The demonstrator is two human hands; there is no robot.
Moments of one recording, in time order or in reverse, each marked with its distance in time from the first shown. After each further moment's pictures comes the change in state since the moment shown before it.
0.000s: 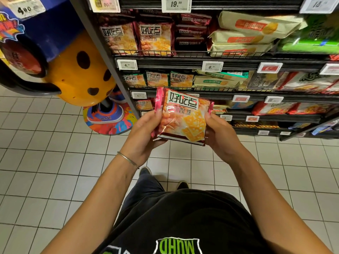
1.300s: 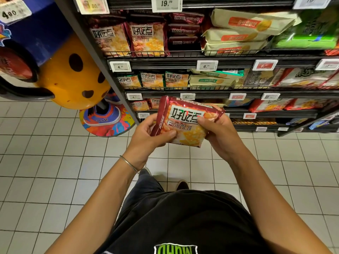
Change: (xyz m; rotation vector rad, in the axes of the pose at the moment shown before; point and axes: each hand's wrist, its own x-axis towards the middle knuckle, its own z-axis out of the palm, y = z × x) left_hand 0.019 -0.018 -0.001 0.222 -0.088 0.193; right_hand 0.005 -0.003 -0.013 0.105 -0.018 -0.135
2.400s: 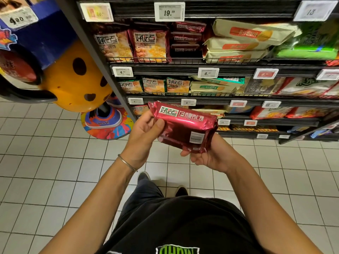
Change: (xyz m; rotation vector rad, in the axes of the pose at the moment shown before) left_hand 0.006 0.024 0.006 -0.049 0.010 0.117; right_hand -0.005 -0.003 0.003 0.072 -0.236 0.448
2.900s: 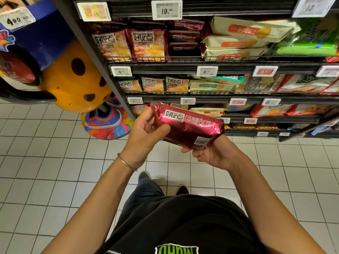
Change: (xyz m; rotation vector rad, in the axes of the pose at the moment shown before) left_hand -0.001 0.004 0.004 0.034 -0.021 0.091; right_hand -0.001 -0.001 -0.010 0.061 0.011 0.014
